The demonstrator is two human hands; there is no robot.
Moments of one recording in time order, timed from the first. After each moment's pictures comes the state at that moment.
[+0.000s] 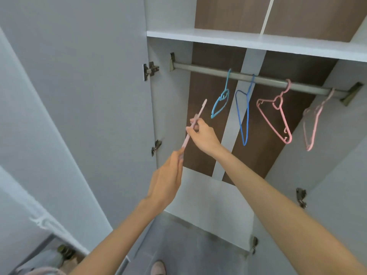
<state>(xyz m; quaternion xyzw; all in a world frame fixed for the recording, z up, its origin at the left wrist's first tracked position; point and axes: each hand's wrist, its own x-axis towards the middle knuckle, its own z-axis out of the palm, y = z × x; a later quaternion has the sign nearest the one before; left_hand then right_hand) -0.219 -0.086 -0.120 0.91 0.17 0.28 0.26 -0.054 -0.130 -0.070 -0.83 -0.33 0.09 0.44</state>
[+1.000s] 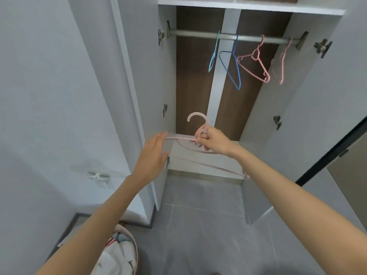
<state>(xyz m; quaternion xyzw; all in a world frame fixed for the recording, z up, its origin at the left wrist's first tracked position) -0.485 0.034 -0.165 0.95 0.04 0.17 0.25 -0.365 -0.161 -0.111 -0.86 -0.28 0.17 0.39</state>
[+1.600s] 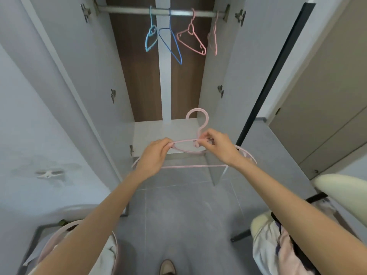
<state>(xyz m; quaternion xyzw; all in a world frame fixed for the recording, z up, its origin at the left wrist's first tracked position) -0.515 -0.106 -0.200 0.92 -0.14 0.08 0.36 -0.494 -0.337 -0.156 -0.91 -0.15 0.02 0.39</state>
